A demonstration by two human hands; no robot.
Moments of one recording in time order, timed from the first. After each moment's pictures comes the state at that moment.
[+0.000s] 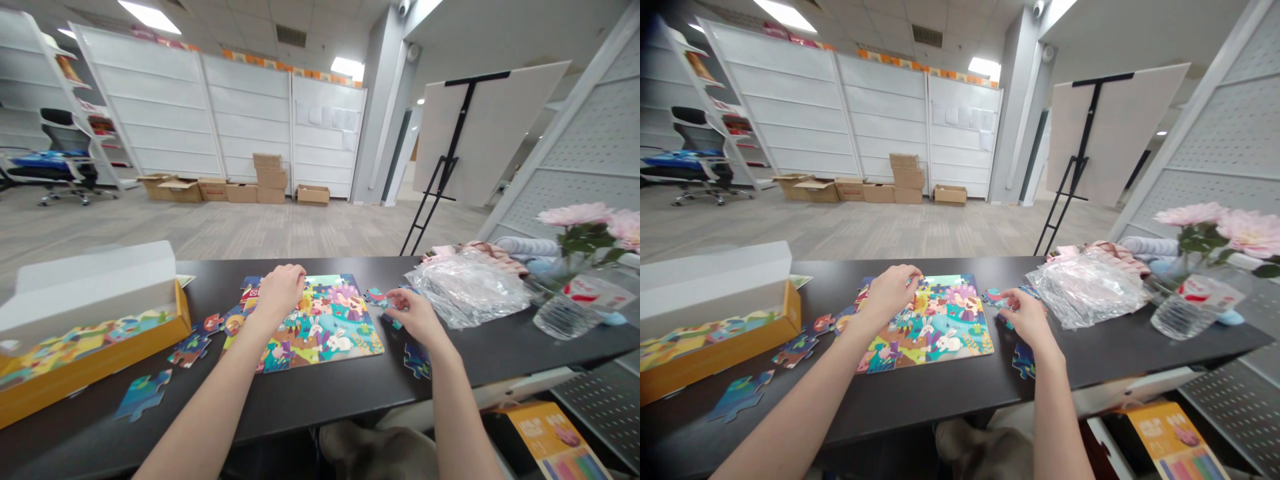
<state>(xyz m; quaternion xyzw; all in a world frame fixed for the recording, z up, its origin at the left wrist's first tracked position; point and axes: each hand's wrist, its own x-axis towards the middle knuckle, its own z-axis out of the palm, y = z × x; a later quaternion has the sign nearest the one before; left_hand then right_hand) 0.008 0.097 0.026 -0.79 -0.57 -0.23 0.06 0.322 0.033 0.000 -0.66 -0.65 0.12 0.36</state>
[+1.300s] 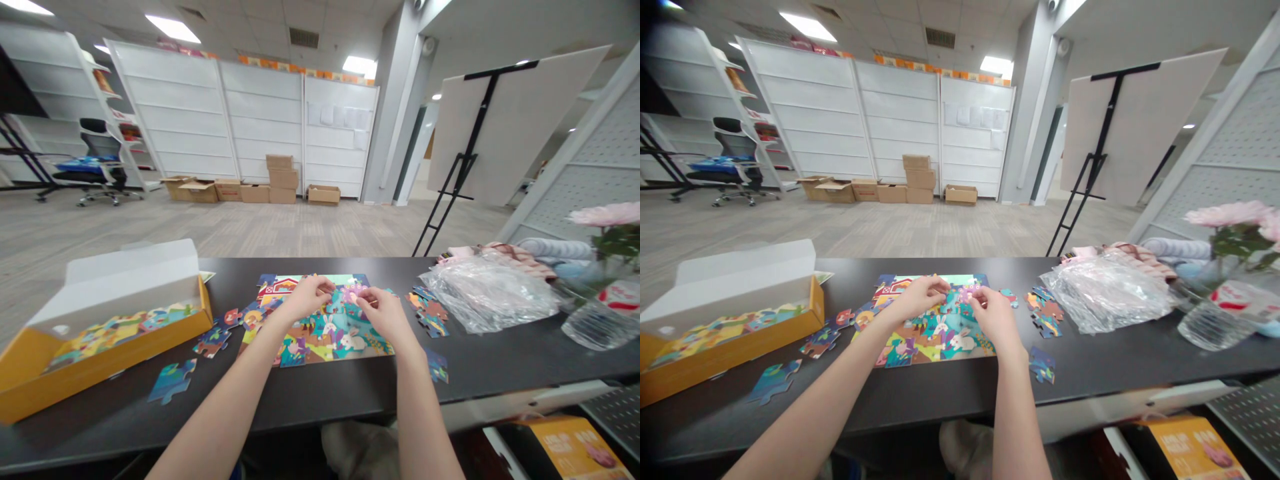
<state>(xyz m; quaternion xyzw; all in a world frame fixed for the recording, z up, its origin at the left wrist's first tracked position) 0.016 0.113 -0.004 -0.78 -0.44 -0.31 -0.31 0.221 0.045 0.003 -0.62 -0.66 0.20 0.38</state>
